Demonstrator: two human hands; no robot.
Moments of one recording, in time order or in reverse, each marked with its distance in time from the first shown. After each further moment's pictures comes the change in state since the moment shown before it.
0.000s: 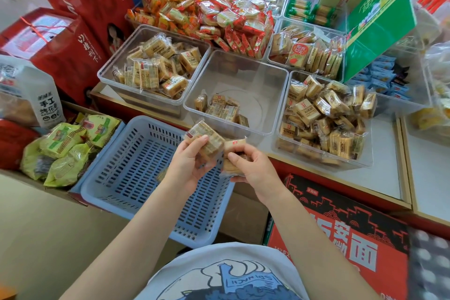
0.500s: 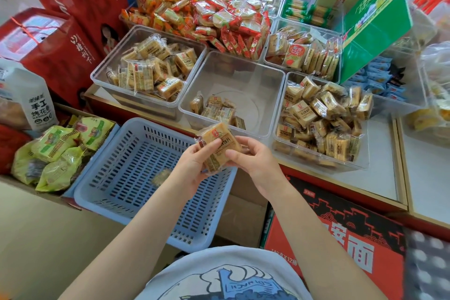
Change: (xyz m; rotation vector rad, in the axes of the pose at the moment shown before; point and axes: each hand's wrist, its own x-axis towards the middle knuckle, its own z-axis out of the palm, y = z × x) left_hand 0.009 -0.003 0.011 0.267 -0.199 -0.067; right_hand 0.017 -0.007 -0.015 0.071 0.000 -0.064
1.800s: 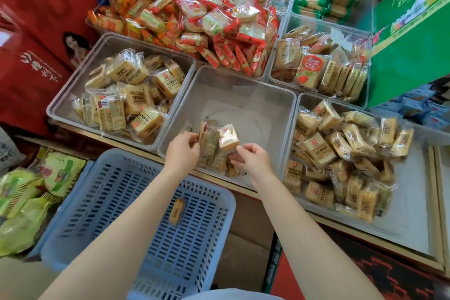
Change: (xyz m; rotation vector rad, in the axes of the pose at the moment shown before) left_hand 0.209 0.069 -0.010 1.053 0.357 0.125; right_hand 0.219 0.022 -0.046 0.107 0.324 0.361
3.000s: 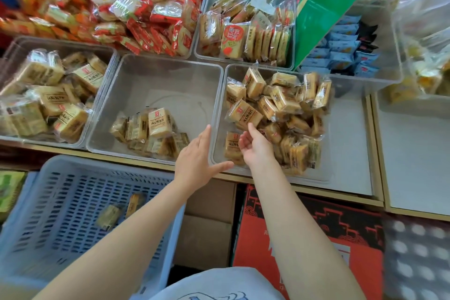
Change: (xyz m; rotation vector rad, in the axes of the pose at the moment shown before) left_hand -0.081 0.078 0.152 0.470 -0.143 0.462; right_hand -0.010 -0.005 -0.162 0.802 0.257 0.201
